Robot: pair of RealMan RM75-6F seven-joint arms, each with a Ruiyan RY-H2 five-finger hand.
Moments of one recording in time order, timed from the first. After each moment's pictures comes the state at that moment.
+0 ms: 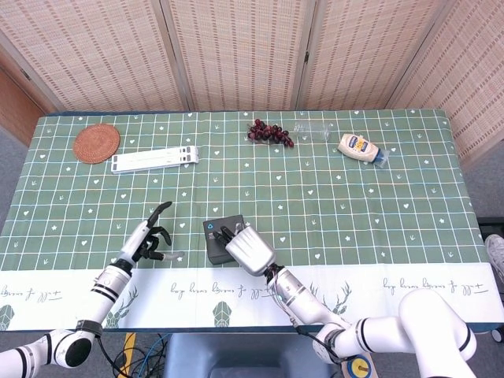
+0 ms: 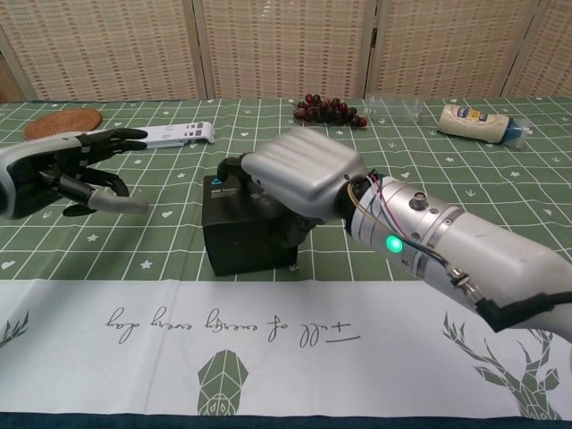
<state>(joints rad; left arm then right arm) -0.54 -1.44 -0.22 -1.54 1.24 0.89 -0.65 0.96 -1.83 0.04 -1.39 -1.21 1.15 -0.68</state>
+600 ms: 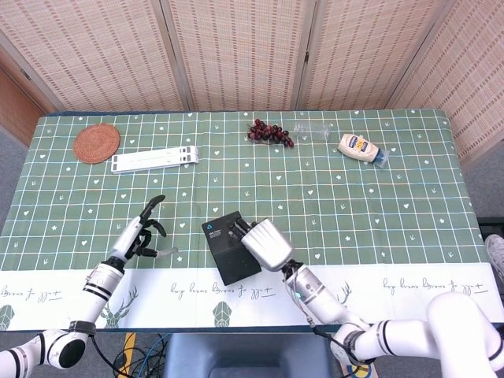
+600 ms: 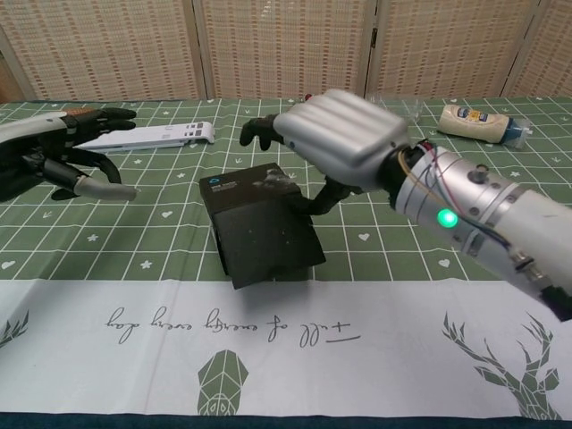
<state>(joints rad) -0.52 -1.40 -0.21 -1.53 1.30 0.96 -0.60 0.86 -1.69 0.07 -1.51 -1.33 1.24 -0.63</state>
